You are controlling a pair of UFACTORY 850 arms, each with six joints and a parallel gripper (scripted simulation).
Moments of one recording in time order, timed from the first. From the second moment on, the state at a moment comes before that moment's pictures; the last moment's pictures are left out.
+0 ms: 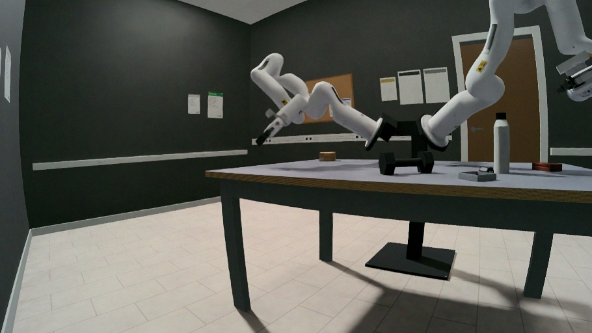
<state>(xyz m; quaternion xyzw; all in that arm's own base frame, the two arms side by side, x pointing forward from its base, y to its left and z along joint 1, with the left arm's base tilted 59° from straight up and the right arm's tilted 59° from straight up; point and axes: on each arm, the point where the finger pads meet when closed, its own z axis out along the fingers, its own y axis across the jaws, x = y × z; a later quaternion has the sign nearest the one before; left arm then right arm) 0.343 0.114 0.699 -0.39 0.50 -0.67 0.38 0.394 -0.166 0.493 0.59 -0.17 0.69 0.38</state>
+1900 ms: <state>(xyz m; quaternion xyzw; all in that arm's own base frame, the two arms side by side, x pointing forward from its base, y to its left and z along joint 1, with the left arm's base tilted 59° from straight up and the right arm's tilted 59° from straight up) 0.343 0.114 0.699 -0.39 0.50 -0.67 0.38 -0.076 -0.286 0.591 0.51 -0.74 0.03 0.43</state>
